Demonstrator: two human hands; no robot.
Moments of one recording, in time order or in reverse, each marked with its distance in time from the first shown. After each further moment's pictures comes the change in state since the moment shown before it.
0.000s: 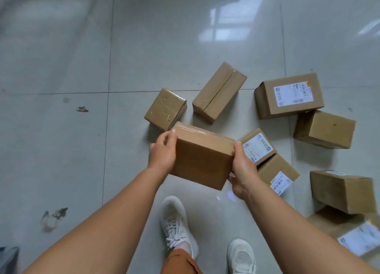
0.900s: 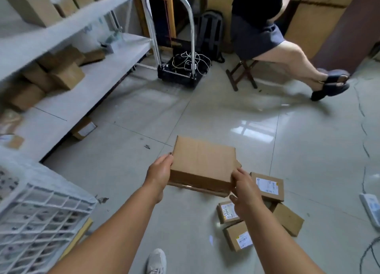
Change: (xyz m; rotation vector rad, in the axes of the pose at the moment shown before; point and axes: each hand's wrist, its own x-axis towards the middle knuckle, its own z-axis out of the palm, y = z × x) left_hand -0.356 0.120 -0.164 -0.650 0.238 0.120; right_hand -0.368 -0.097 -0.097 -0.213 -0.316 -0.440
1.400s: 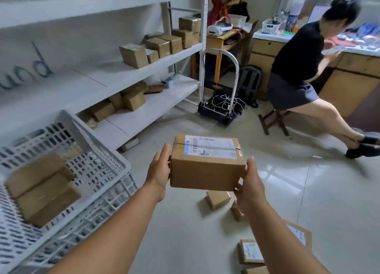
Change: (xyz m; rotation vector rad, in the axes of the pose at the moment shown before) left_hand -0.113 0.066 -0.141 -0.299 0.172 0.223; right_hand -0.133 -0.041 0.096 0.031 -0.206 -0.172
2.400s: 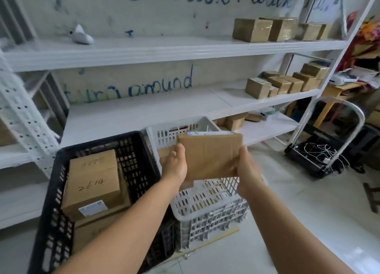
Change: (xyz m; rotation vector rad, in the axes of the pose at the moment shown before) left_hand -0.118 0.063 -0.348 0.030 0.486 0.019; right_hand -0.222 0.104 0.311 -0.536 -0.422 -0.163
